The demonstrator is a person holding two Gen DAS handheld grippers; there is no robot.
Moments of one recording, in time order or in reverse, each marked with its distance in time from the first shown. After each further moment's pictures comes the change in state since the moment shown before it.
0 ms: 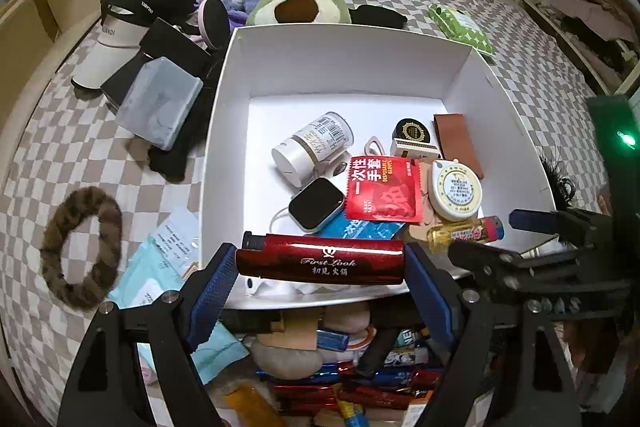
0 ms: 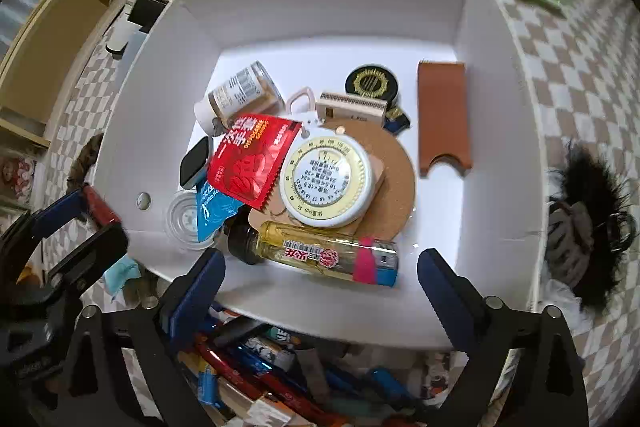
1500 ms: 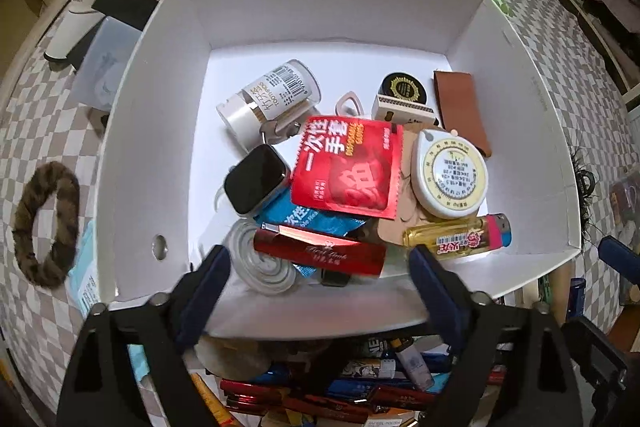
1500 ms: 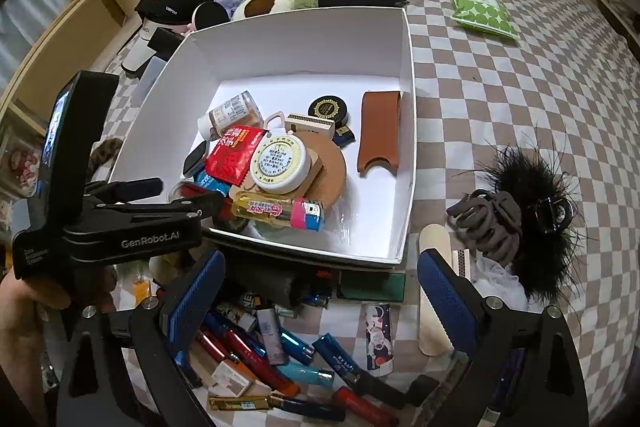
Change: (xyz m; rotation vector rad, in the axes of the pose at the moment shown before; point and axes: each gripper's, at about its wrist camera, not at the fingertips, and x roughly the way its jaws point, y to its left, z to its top) left arm 0.048 -0.040 0.008 -0.023 0.157 0.034; right arm -0.053 -0.025 -0.028 -0.019 -0.144 -0.040
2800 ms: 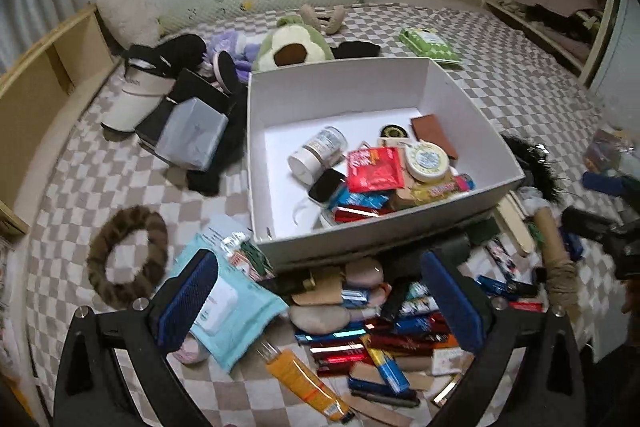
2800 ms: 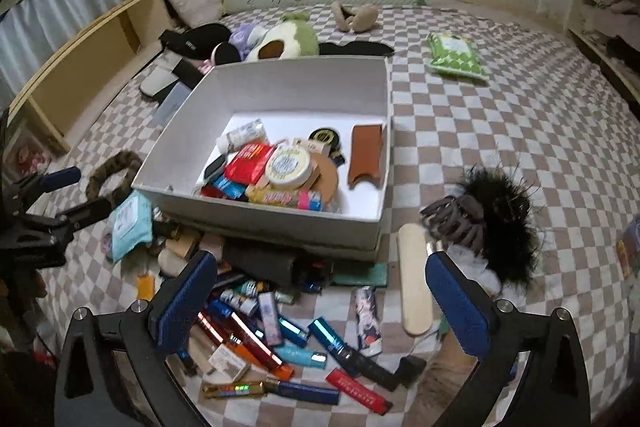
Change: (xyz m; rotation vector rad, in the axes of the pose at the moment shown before) left arm -0.117 0.061 -0.087 0.157 -0.313 -0.030; right arm -0.055 0.007 -0.059 -0.035 -0.191 -0.027
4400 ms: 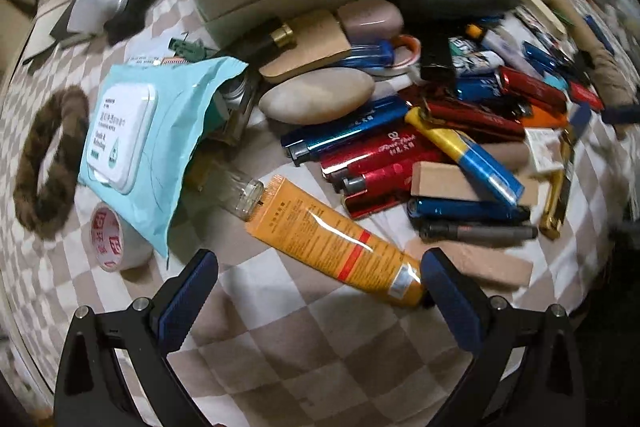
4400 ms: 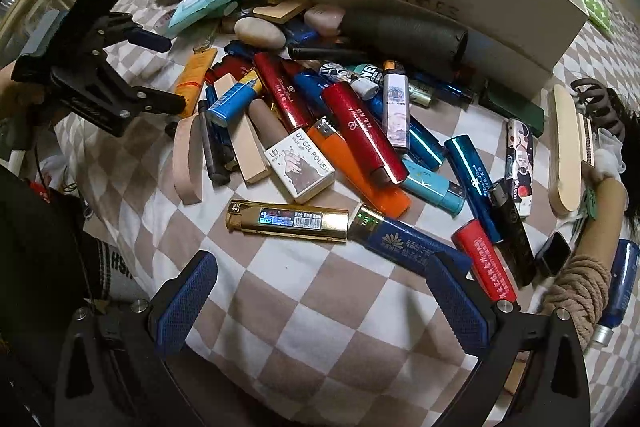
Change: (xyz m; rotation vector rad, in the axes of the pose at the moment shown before) left arm 0.100 0.004 -0.132 0.249 0.453 -0.002; right arm 0.066 0.070 -0.142 -0.326 0.363 0.168
